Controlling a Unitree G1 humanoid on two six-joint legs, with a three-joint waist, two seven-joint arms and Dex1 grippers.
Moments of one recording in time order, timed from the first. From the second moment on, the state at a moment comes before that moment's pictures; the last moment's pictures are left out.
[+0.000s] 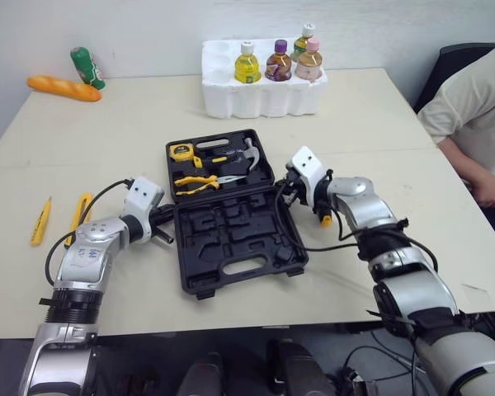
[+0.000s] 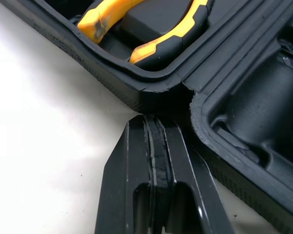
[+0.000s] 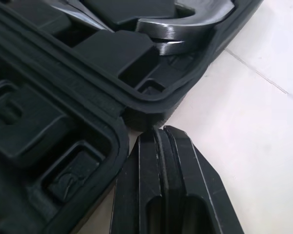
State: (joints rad) left arm -0.46 0.58 0.05 0.16 -0.19 0.53 -0.59; right arm -0.91 -0.32 0.15 0.70 0.01 0.22 0.84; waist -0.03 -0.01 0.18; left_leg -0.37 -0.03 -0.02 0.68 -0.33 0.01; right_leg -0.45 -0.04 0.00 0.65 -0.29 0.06
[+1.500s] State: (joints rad) left arm -0.01 0.71 0.47 -0.16 -0.49 0.57 -0.90; right arm -0.21 -0.69 -0.23 -0.51 0.38 0.83 0.89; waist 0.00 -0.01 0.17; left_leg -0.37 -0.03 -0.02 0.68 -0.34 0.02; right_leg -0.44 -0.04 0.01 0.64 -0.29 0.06
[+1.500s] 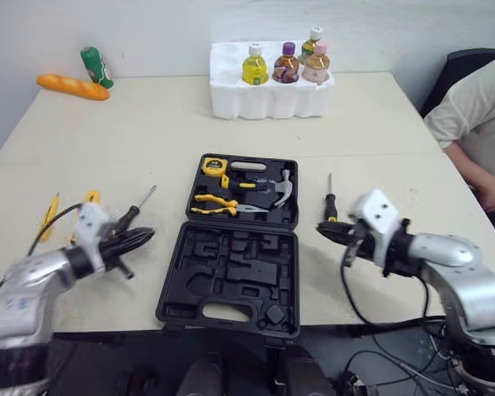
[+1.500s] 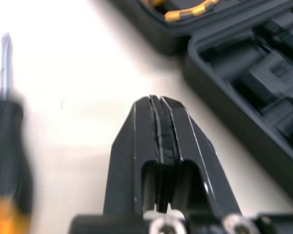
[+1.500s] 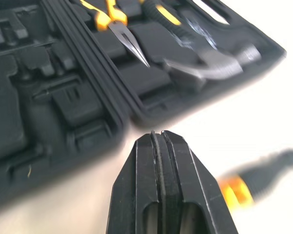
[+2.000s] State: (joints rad) left arm 0.23 0.98 0.88 0.43 -0.45 0.40 -0.91; right arm 0.04 -1.03 -0.66 0.05 0.39 0.58 1.07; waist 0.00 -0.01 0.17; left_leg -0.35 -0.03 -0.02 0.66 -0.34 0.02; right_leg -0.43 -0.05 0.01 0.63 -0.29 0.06
